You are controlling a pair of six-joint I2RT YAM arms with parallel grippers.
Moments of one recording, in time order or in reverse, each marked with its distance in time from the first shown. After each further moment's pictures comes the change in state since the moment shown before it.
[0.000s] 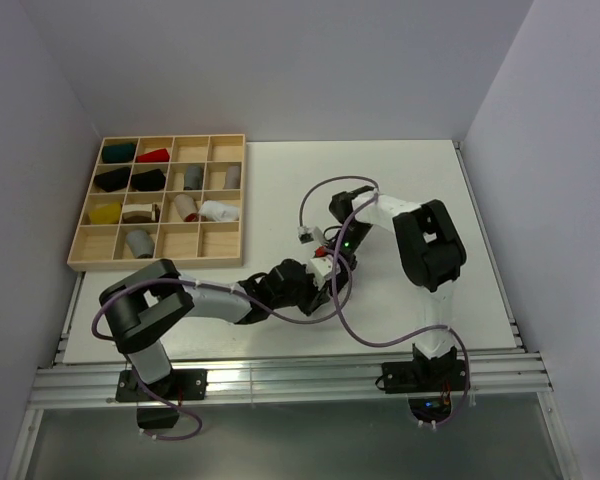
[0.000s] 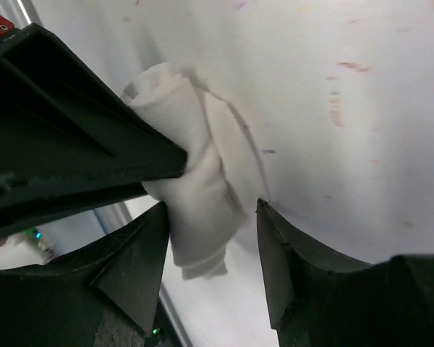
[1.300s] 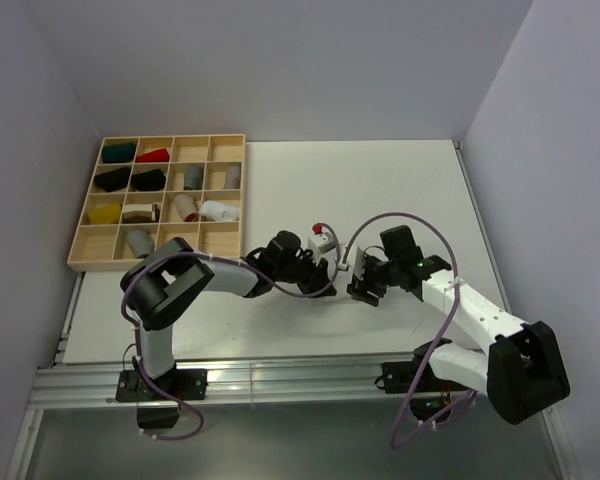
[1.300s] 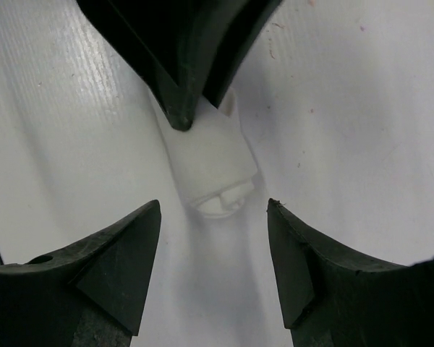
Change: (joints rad) left arm 0.193 0.170 0.140 0.014 0.459 -0.167; right arm -0.081 -0.935 -0.765 0.683 0.119 -0.081
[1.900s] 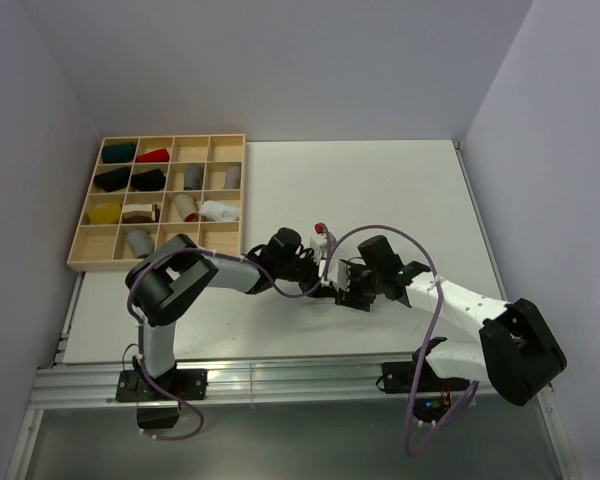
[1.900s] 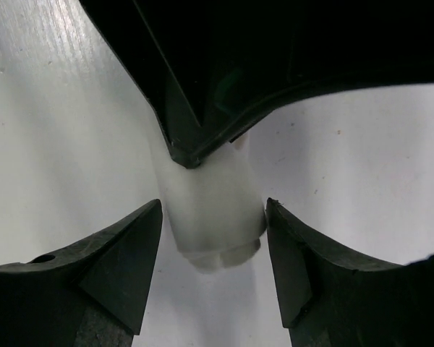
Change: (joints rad) left arm 0.019 0.039 0.033 -0.005 0.111 -0.001; right arm 0.190 0.082 -0.064 0.153 0.189 -0.001
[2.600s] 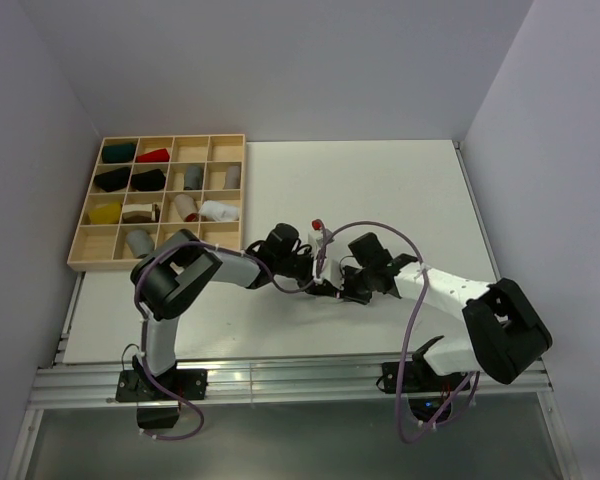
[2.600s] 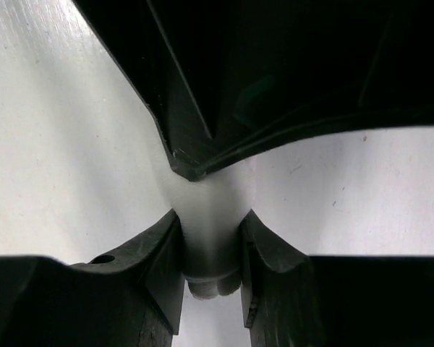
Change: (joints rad) left arm 0.040 0.053 0.043 -0.015 0.115 -0.072; right arm 0.026 0.134 0.058 -0.026 0.034 0.019
